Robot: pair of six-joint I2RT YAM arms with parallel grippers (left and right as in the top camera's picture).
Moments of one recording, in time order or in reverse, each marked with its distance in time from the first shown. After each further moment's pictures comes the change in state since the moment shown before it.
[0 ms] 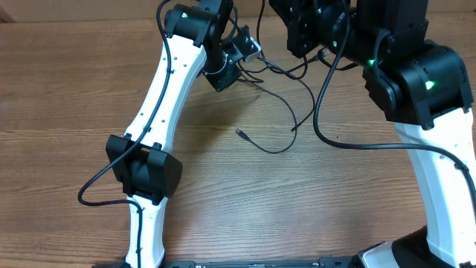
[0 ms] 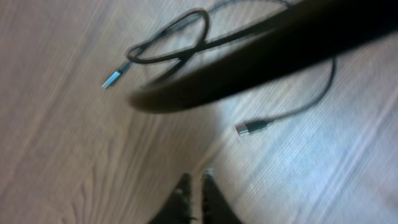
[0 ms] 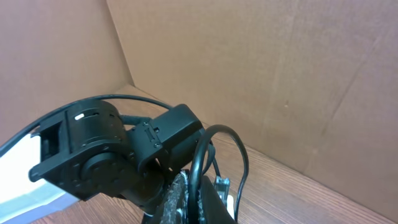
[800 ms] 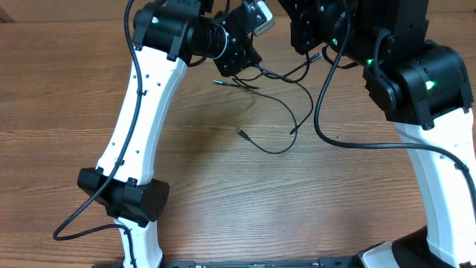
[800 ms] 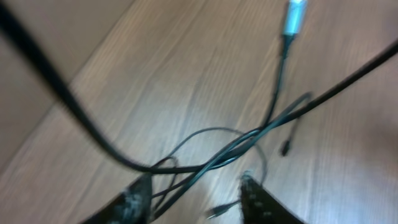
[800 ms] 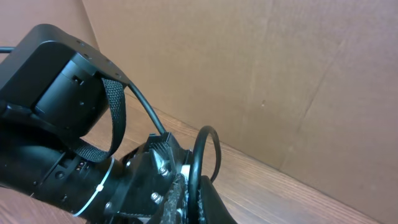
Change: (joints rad) left arm 0.001 -0.198 0.000 0.175 0.354 -0.011; right arm -0.001 0.000 0.000 0.000 0.086 -0.029
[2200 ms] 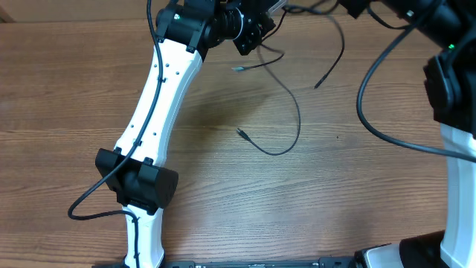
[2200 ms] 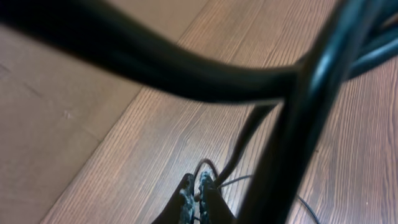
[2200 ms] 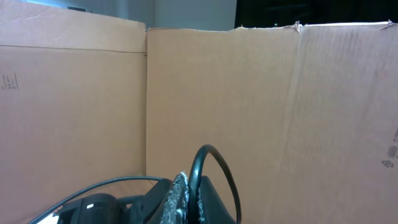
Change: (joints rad) left arm -0.017 0.107 -0.005 0.350 0.011 -0.080; right arm -0.200 -0.042 0.093 0.369 -0.412 0.079
